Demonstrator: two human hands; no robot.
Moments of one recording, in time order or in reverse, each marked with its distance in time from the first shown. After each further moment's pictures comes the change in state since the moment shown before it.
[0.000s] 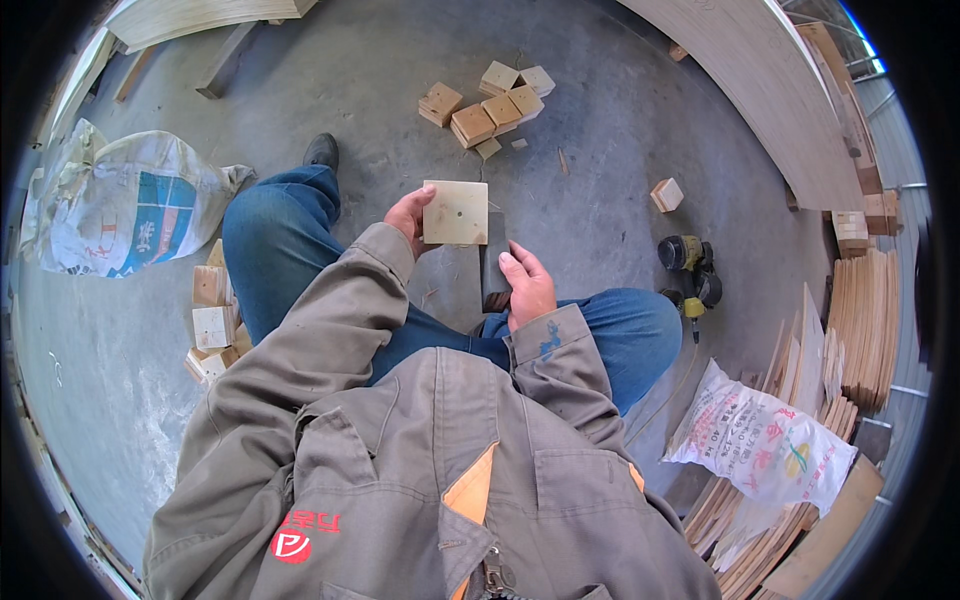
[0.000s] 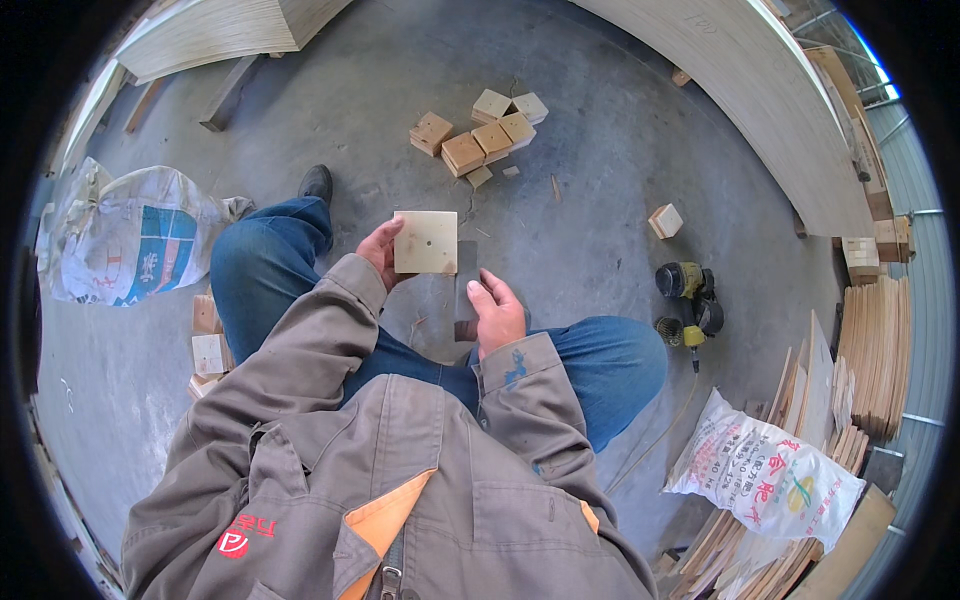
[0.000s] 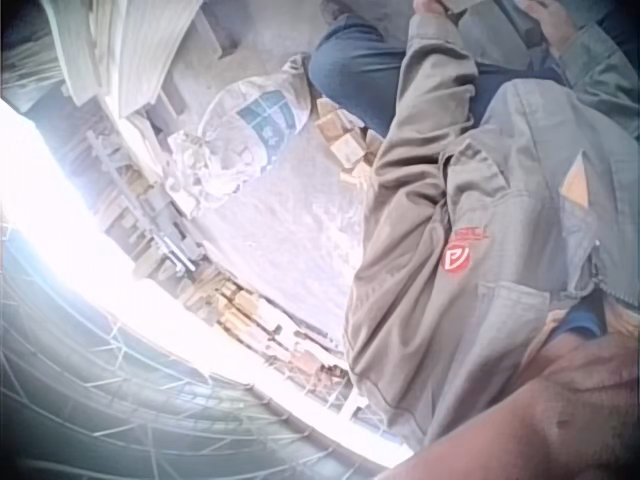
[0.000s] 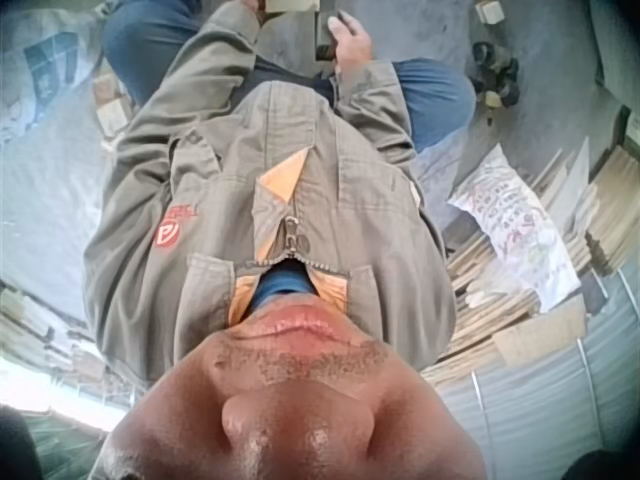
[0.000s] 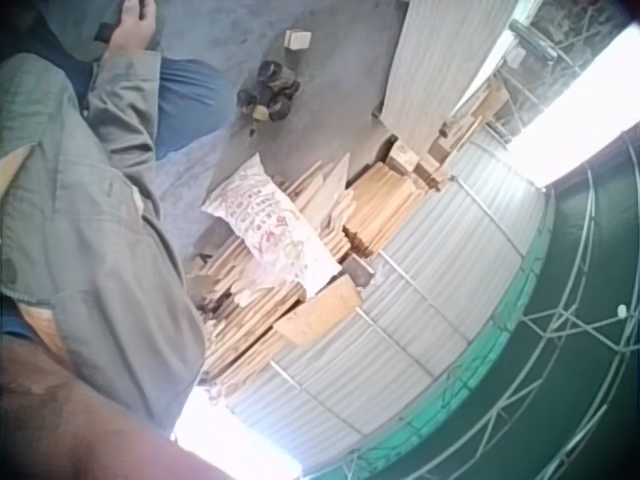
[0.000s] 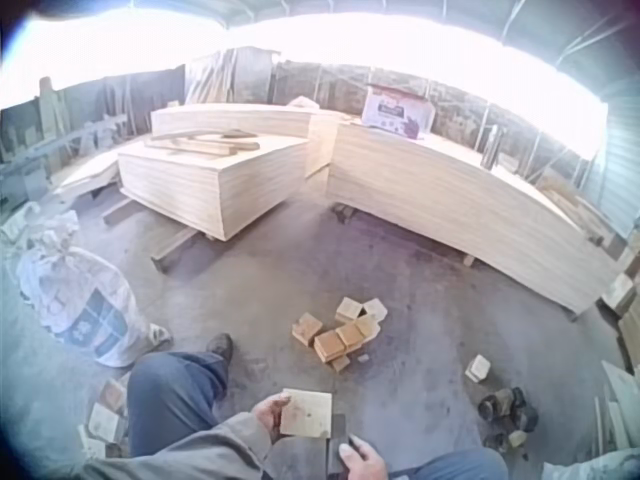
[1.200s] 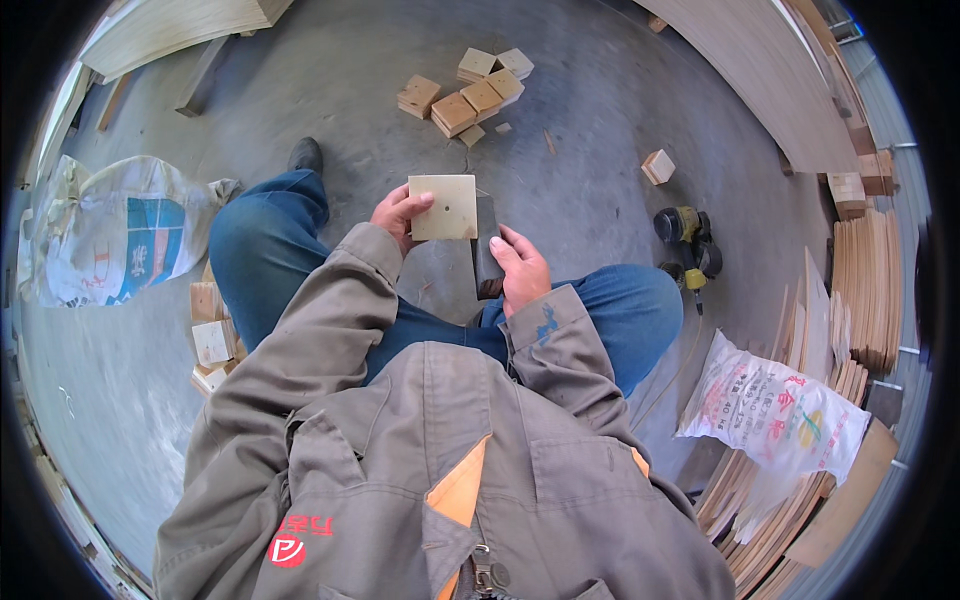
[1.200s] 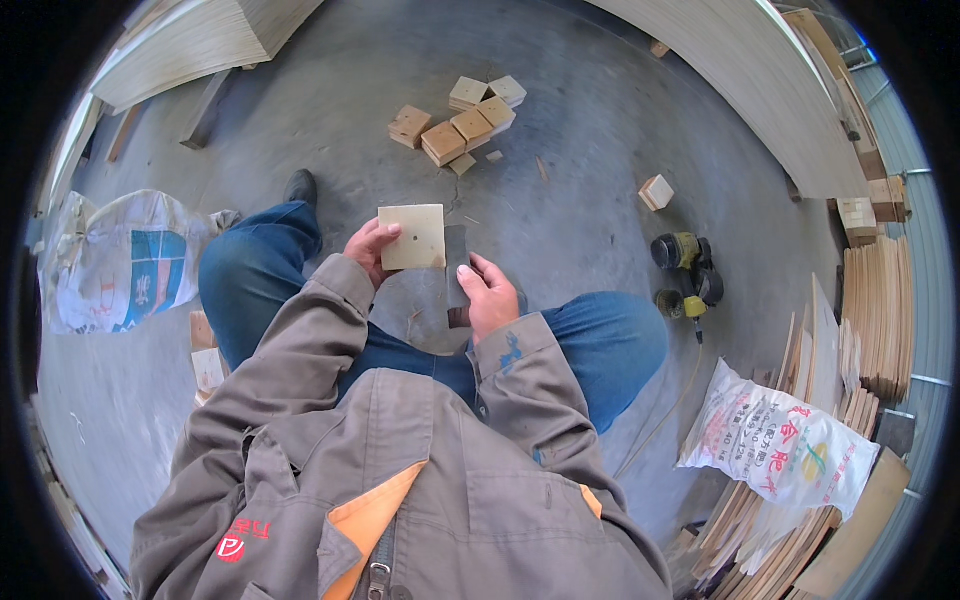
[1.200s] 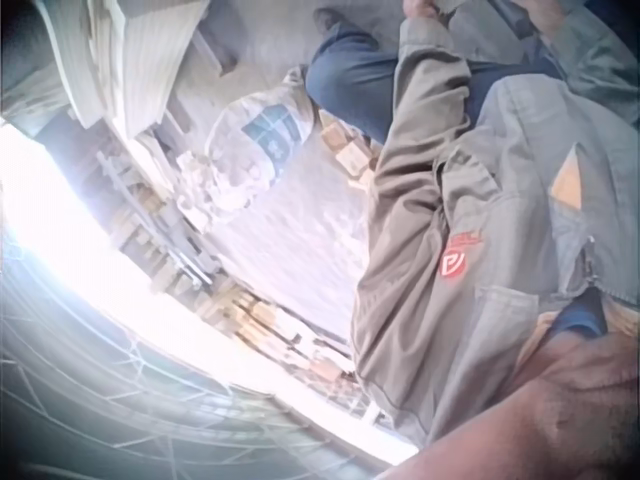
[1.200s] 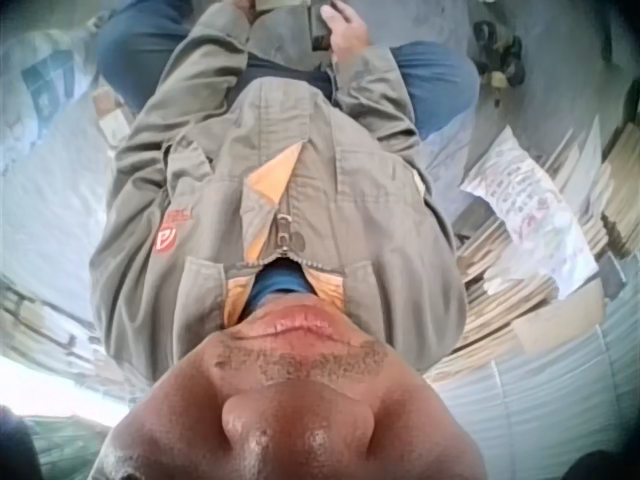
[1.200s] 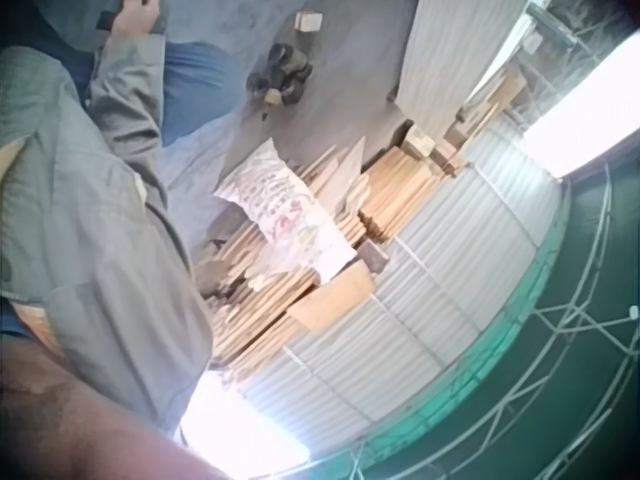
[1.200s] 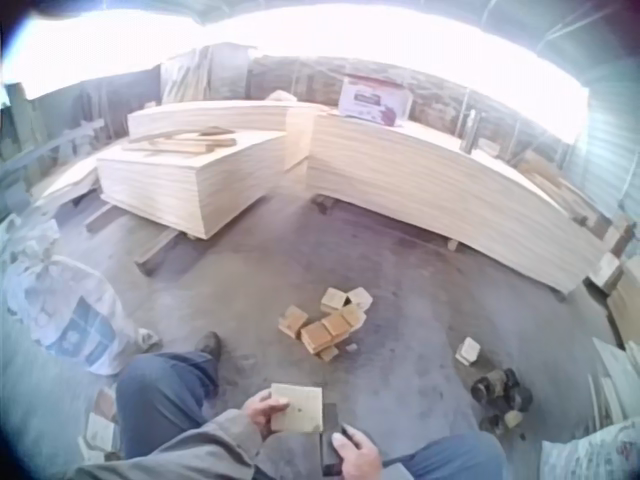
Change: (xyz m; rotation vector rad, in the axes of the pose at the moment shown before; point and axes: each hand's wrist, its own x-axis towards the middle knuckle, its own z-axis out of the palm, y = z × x) left_hand 0.004 -0.007 -0.009 0.070 -0.168 0.109; right_hand -0.004 -0.009 0.006 0.056 0.047 0.014
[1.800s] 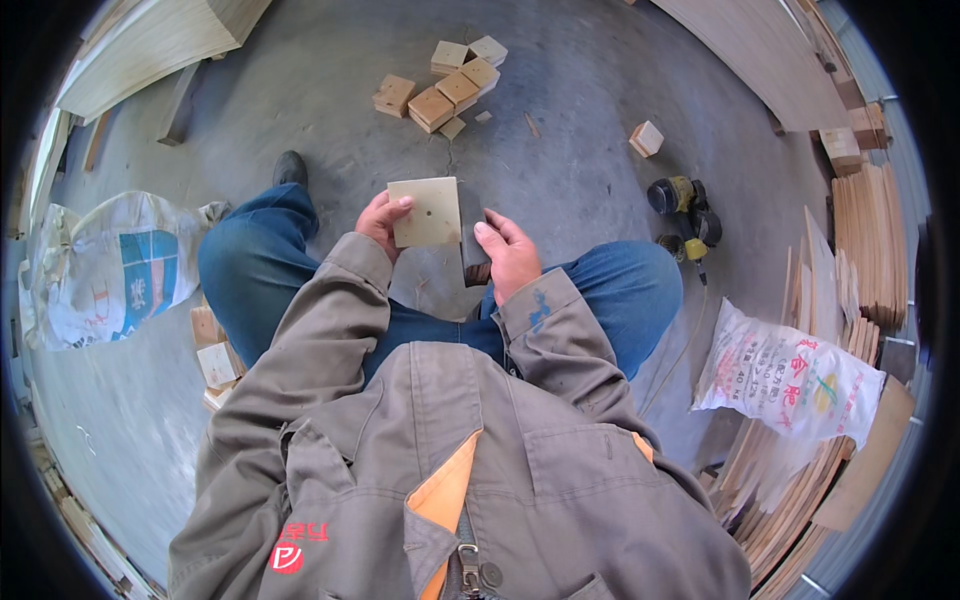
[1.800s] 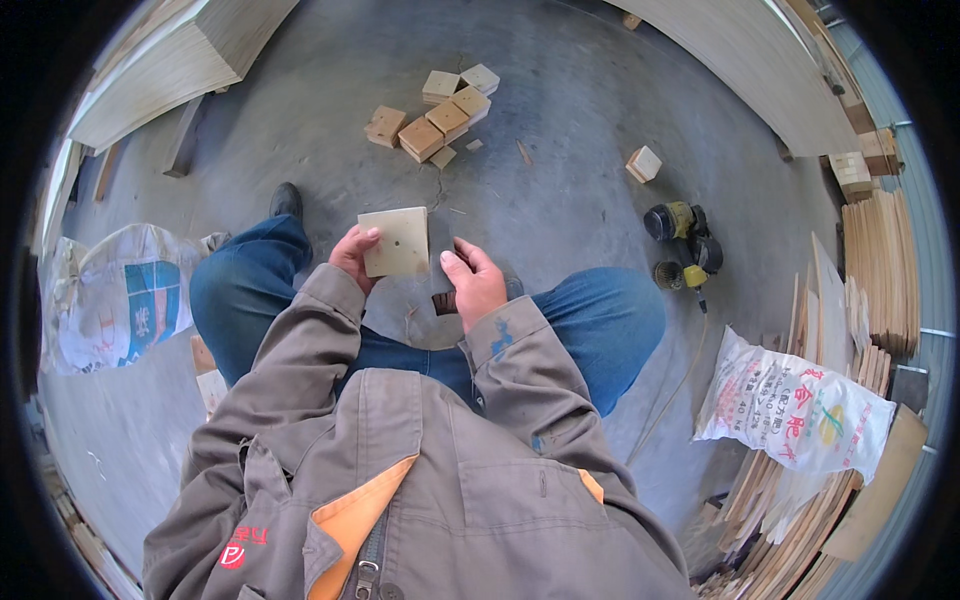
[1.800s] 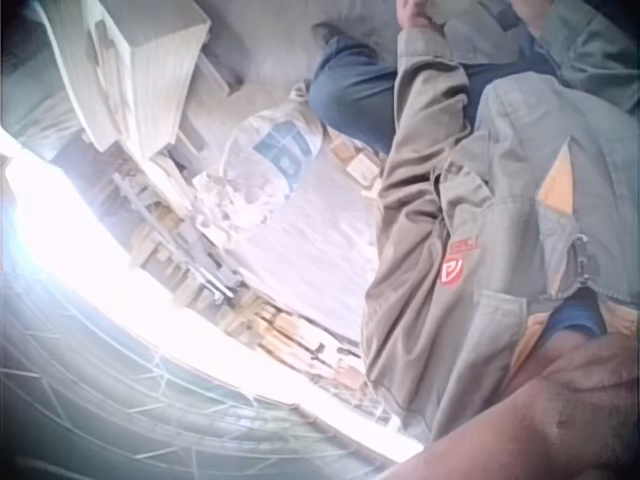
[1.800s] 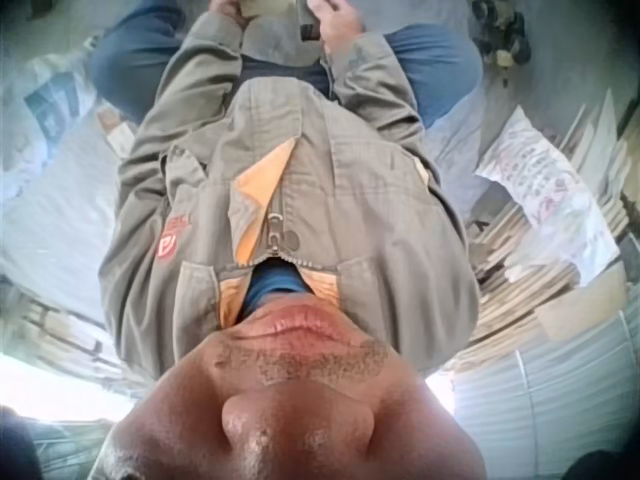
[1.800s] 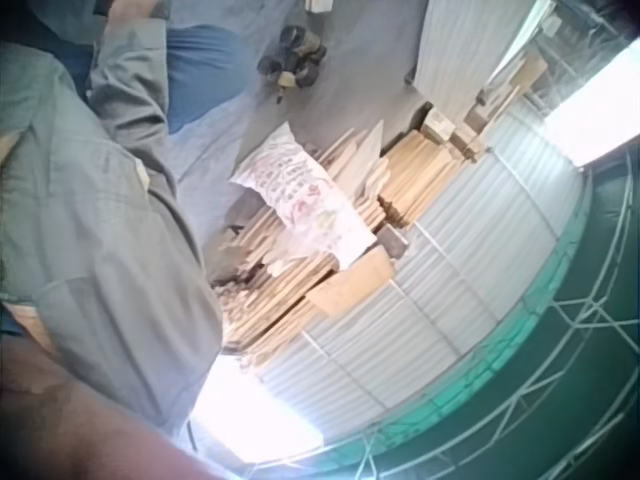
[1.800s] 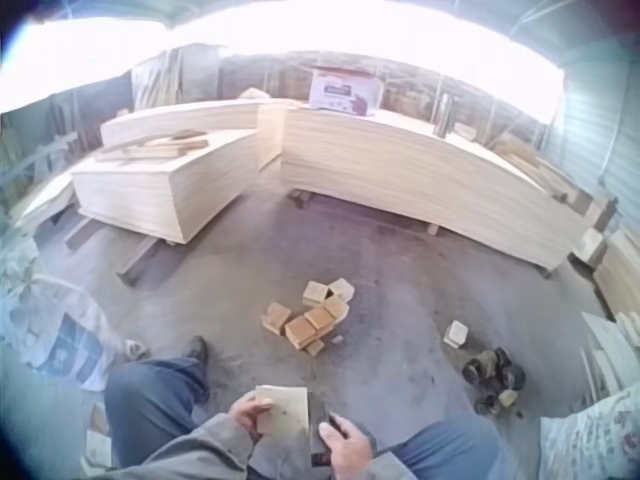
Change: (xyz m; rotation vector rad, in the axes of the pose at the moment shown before) left_hand 0.003 -0.010 -0.005 -0.085 -0.013 -0.012; right_hand 0.006 -0.001 -0.002 -0.029 -0.024 -0.062
